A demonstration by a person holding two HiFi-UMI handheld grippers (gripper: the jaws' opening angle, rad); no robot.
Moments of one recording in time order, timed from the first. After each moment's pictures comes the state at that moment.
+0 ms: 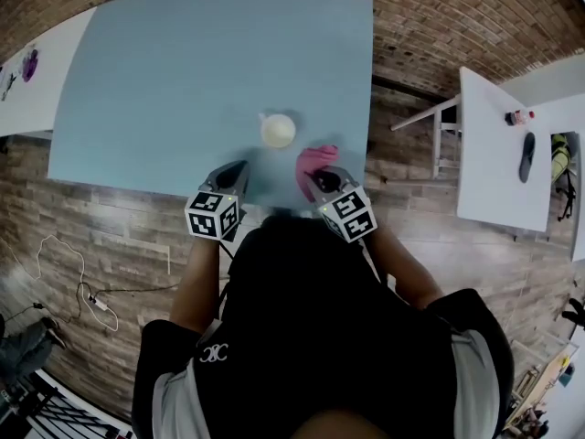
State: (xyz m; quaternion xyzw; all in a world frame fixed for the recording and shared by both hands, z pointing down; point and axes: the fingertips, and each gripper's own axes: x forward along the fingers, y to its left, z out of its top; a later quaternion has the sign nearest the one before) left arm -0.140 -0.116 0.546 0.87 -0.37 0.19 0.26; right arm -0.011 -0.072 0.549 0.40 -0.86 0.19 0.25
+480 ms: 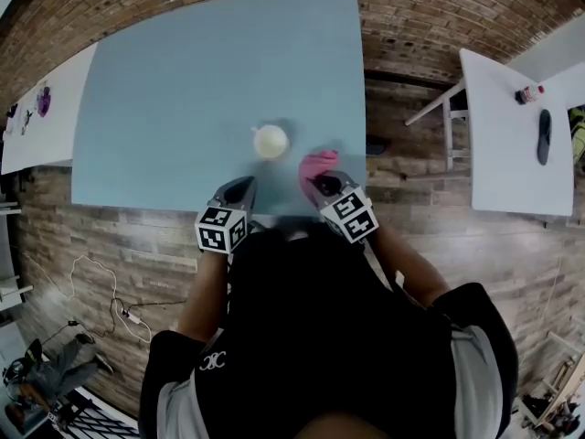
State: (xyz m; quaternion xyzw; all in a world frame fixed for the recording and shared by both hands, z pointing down) left arm -0.119 -0.101 0.550 0.87 -0.35 0.25 0.23; right arm -0.001 -0.070 0.566 0.40 -0.86 0.21 0.22
